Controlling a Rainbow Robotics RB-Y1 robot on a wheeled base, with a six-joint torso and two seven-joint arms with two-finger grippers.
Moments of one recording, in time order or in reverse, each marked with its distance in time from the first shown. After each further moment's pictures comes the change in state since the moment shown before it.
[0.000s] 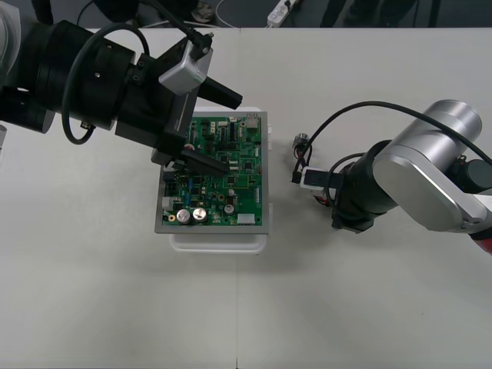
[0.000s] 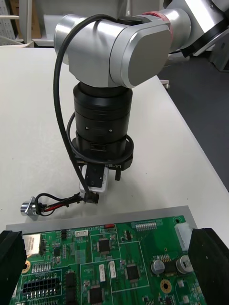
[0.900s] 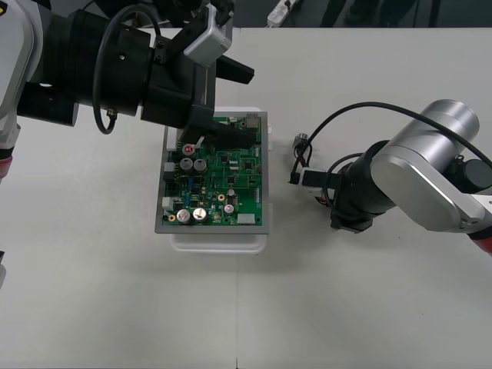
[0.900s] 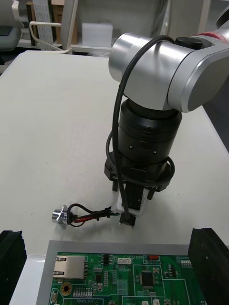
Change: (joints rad) right arm -0.005 0.000 0.008 0.000 0.002 0.000 0.000; left arm -0.027 -0.014 -0.039 0.000 -0.086 0.162 0.097
